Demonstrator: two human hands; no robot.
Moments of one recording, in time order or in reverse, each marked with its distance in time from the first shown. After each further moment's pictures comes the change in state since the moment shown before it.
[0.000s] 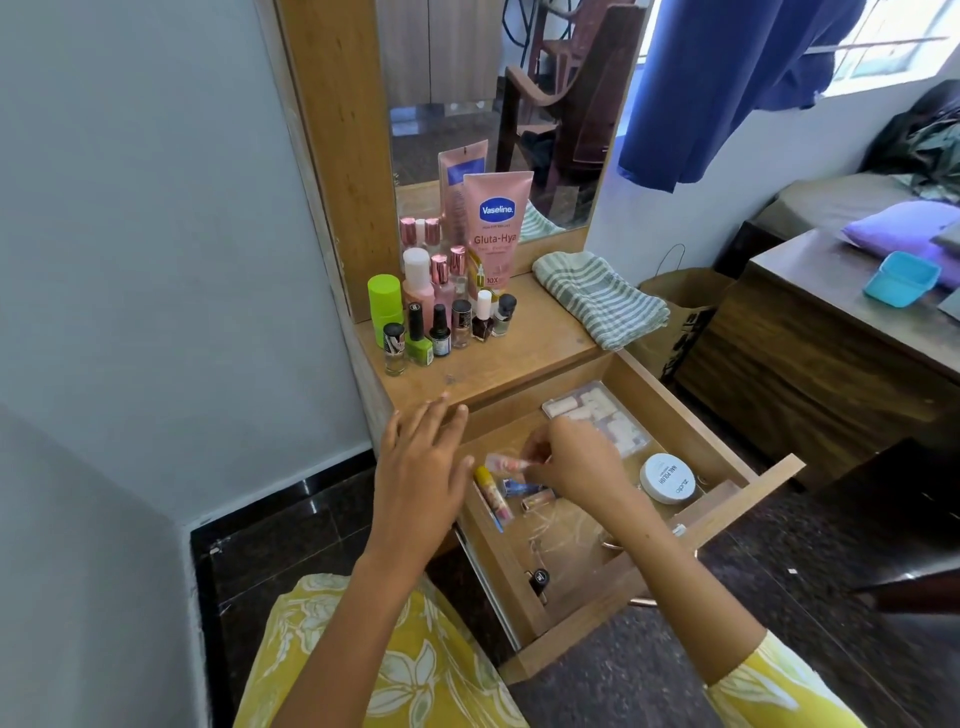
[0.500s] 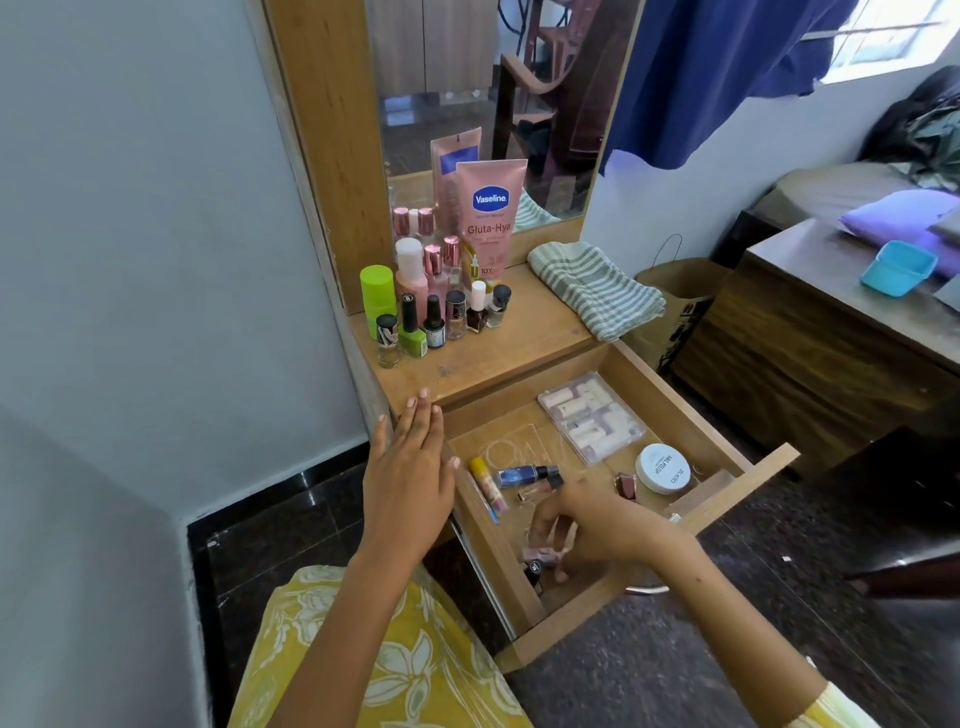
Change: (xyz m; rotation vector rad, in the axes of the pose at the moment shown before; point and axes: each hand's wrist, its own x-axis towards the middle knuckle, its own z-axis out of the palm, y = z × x) left_hand -0.009 -0.005 0.007 0.064 -0.144 -0.074; right_hand -0.033 0.047 0.025 -0.018 -0.478 -0.272
